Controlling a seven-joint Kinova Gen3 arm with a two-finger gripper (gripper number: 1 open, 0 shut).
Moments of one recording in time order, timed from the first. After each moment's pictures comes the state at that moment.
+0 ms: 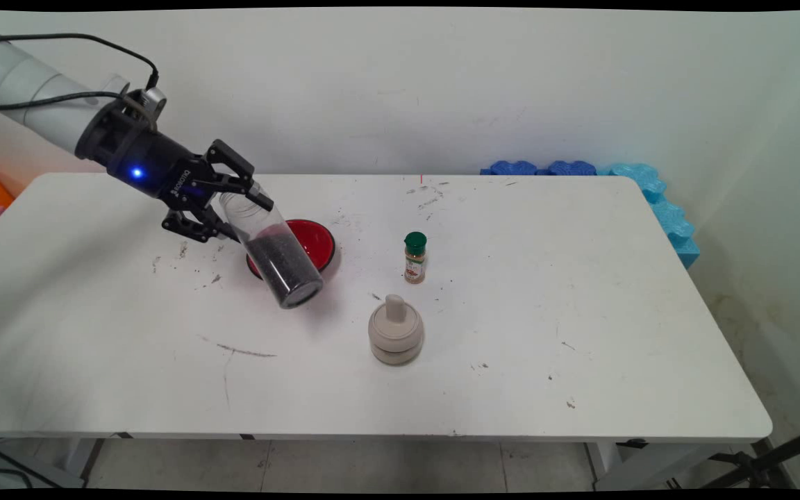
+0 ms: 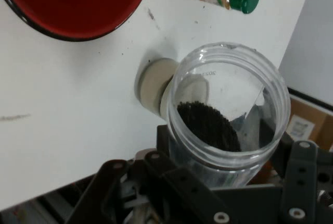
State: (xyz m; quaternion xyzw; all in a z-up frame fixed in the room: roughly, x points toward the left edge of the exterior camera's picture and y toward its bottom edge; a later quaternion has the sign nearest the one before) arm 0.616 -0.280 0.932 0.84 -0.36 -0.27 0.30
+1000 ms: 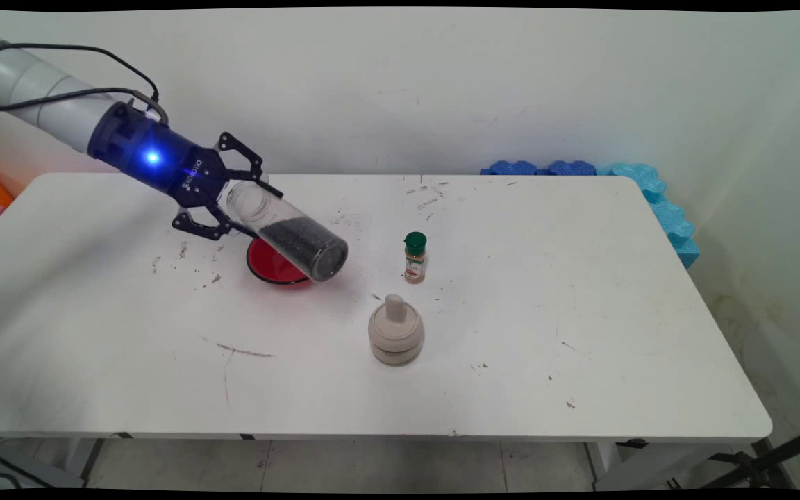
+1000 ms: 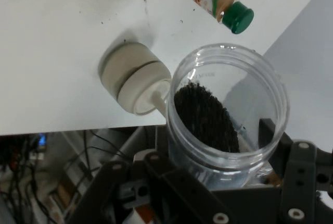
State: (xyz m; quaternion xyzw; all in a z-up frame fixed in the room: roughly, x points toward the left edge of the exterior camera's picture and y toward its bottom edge) arm 0.620 -0.290 0.923 0.88 -0.19 -0.35 0.26
